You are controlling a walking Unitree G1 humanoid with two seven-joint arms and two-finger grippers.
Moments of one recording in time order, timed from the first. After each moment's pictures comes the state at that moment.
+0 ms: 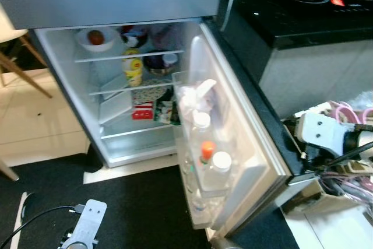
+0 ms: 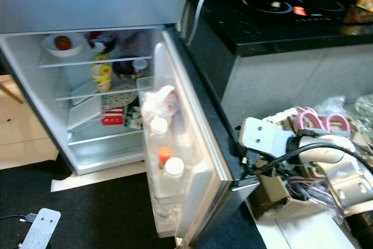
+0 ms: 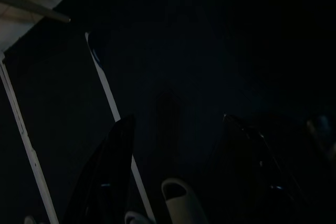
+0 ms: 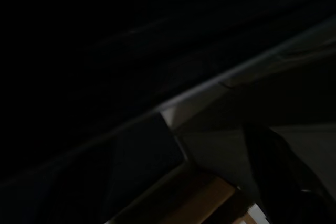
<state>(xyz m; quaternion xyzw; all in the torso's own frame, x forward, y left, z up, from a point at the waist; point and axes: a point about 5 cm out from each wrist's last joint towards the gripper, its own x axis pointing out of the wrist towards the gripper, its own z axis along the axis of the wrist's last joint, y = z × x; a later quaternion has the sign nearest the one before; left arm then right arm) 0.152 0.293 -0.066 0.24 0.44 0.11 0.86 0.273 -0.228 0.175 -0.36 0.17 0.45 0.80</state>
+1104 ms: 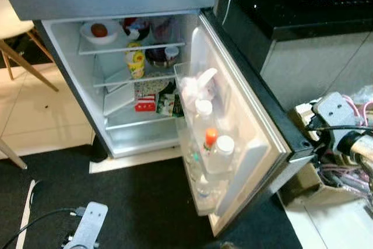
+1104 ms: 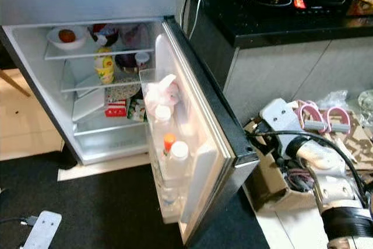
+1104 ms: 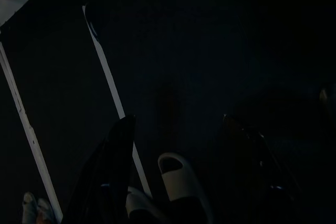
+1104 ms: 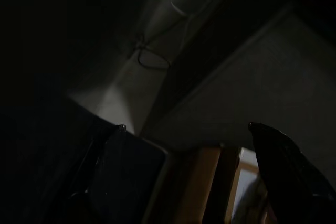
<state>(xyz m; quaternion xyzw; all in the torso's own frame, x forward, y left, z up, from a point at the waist) 0.148 0.289 -0.069 0.24 0.44 0.11 0.86 0.304 -0.290 0.132 -0.25 0.15 0.17 0.94</state>
